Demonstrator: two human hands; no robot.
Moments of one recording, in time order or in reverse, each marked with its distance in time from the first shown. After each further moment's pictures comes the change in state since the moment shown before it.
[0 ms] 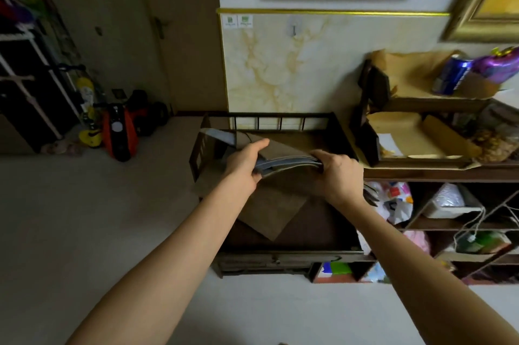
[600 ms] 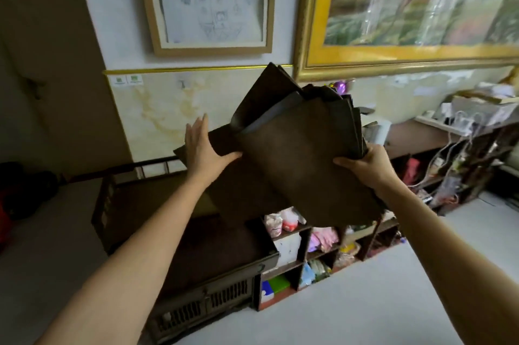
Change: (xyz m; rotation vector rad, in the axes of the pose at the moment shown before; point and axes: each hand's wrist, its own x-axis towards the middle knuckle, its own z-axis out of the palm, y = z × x) left_hand -0.040 -0.005 0.108 1.016 -0.099 1.086; right_hand -0.090 0.139 -0.207 0.474 0.246 0.641
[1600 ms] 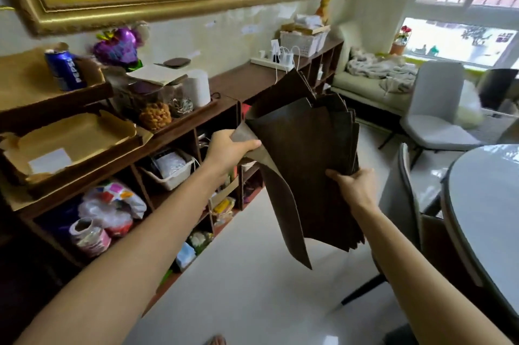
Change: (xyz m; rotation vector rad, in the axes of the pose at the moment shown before) left_hand -0.155 0.368 0.378 -0.695 -0.870 -0.185; right_hand -0.049 0.307 -0.327 -0.066 0.566 0.655
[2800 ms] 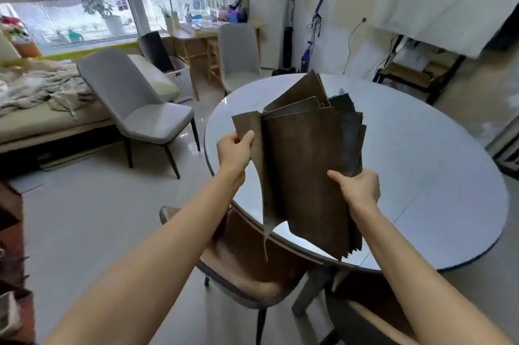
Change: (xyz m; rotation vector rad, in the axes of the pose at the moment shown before) left_hand 0.150 0.076 0.673 -0.107 -1.104 -0.046; right_hand 0.228 0.163 -0.318 0.071 1.242 0.698
